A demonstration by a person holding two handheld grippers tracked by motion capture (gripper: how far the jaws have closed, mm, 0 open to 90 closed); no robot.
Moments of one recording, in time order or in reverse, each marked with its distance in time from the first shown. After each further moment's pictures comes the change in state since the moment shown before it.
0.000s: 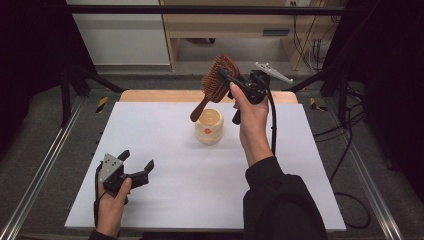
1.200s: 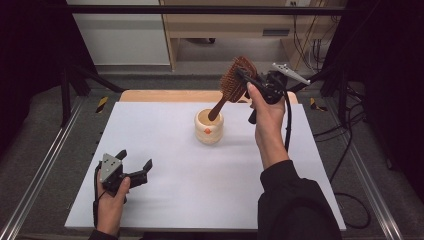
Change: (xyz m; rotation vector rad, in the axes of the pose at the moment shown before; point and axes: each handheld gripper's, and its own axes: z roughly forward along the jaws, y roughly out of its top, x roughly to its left) left arm 0.005 -0.001 -0.001 -0.009 0.032 0.005; right arm -0.032 0.011 -0.021 -0.006 -0.085 -0.018
